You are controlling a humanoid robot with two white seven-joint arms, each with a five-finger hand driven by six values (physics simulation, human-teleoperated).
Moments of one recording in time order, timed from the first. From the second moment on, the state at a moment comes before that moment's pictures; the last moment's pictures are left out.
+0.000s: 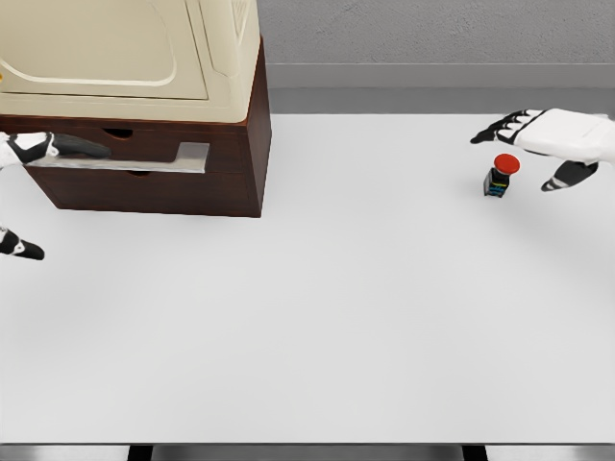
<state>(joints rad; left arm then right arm) -0.43 1.39 -0.51 -1.77 0.64 -0.61 -0.57 -0.72 -0.85 0.47 -1.27 0.42 -0.61 0.61</state>
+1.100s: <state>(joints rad) -0.50 1.27 -0.52 -1.76 0.46 -0.35 -0.61 -0.80 -0.69 0.50 -0.97 0.56 -0.61 0.61</state>
